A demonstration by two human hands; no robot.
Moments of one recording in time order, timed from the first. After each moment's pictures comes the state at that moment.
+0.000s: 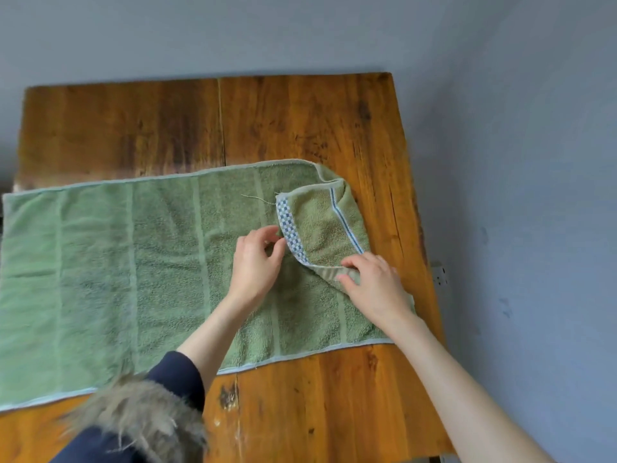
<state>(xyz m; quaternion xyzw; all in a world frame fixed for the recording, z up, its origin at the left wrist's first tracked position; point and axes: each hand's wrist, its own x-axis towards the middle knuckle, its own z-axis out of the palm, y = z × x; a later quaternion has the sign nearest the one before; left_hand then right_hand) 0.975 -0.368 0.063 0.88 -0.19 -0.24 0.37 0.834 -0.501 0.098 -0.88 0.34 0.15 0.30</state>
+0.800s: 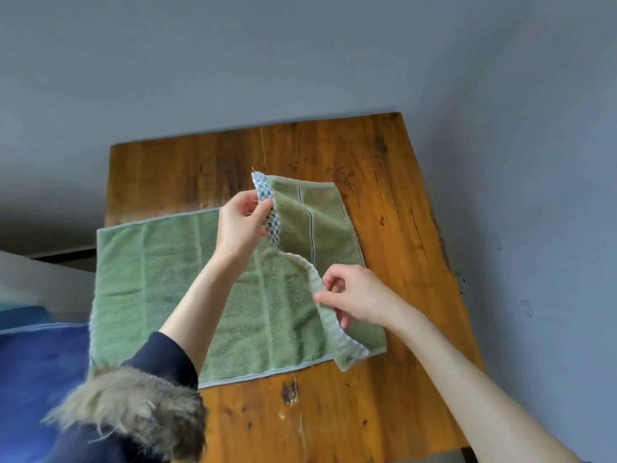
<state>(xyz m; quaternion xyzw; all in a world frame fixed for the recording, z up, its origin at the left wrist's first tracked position) 1.057 -0.329 0.184 0.78 -0.08 -0.25 0.56 0.889 -0.427 0.194 -0.77 0.28 0.21 0.53</state>
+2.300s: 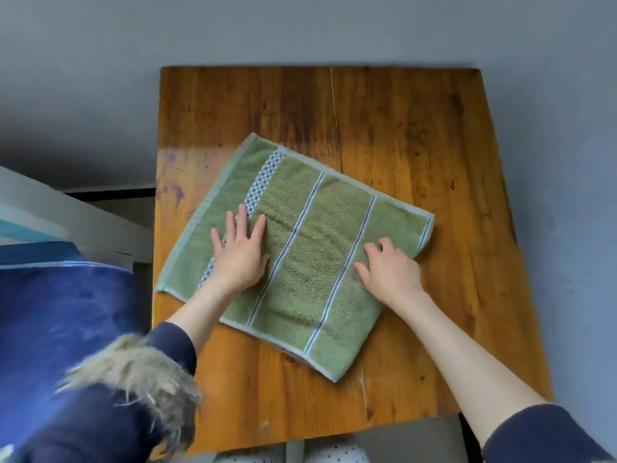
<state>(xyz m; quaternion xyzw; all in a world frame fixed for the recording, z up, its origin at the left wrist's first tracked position) 1.078 -0.160 0.068 0.91 -0.31 -0.28 0.03 0.917 -0.340 0.108 -0.91 0.30 0.26 0.10</state>
